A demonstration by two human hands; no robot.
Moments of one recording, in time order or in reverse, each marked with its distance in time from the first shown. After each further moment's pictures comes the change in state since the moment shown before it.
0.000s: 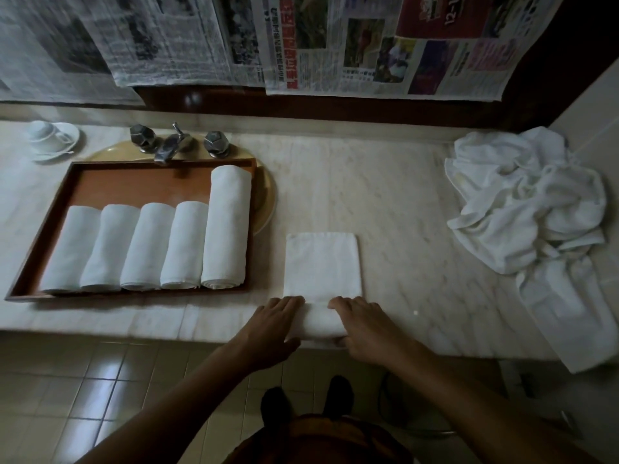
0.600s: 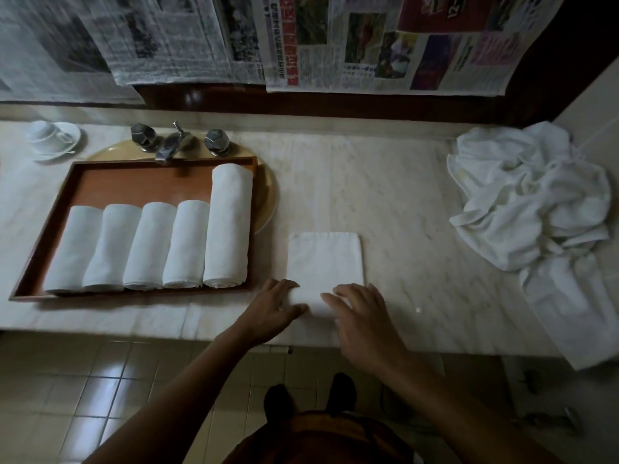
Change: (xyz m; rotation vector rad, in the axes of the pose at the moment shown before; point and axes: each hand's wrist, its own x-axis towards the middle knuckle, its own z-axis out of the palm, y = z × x) left_hand 0.020 -0.011 -0.015 -0.464 0.011 -0.274; right_hand -0.008 -0.016 0.013 0.022 0.404 -0.019
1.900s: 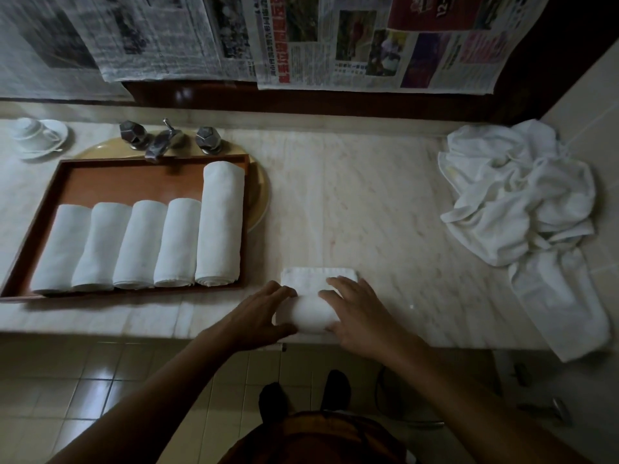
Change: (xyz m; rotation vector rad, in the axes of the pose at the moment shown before) left_hand -0.014 -0.001 -0.014 0.312 -0.087 0.239; right_hand 0.015 0.005 -0.022 -0.048 -0.275 -0.022
